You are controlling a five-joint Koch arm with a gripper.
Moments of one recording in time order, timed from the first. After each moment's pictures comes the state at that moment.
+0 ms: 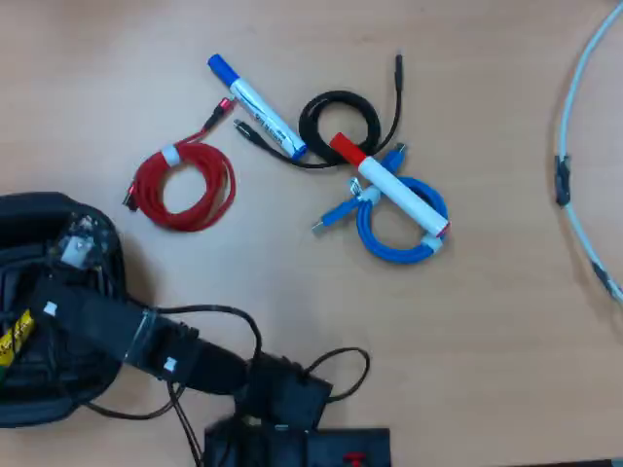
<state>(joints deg) 23.8 61.0 66.7 58.7 -5.5</state>
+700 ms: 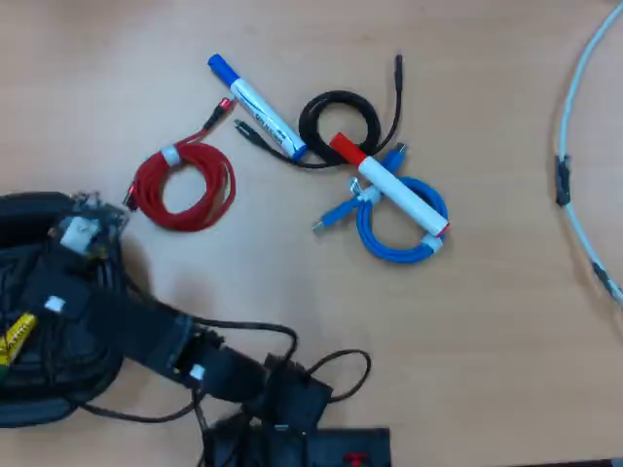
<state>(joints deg) 28.6 73.3 46.2 96.1 -6.6</state>
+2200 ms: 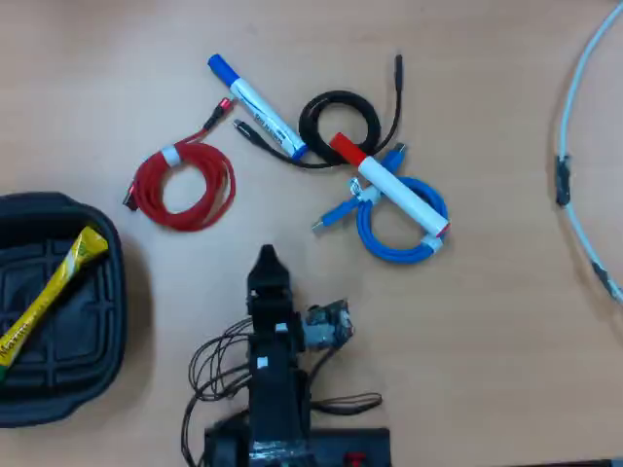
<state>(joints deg) 88.4 130.3 170.7 17.6 1.7</state>
